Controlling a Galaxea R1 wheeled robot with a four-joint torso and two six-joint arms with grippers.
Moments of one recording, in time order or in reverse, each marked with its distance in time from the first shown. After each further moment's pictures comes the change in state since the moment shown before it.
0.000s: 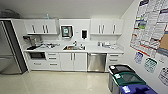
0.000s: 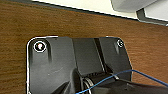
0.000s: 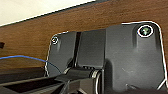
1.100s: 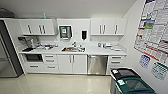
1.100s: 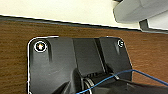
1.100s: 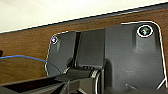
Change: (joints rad) left arm -0.001 -0.002 0.000 0.000 -0.001 0.000; right arm 0.000 -0.001 0.001 0.000 -0.003 0.000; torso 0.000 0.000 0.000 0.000
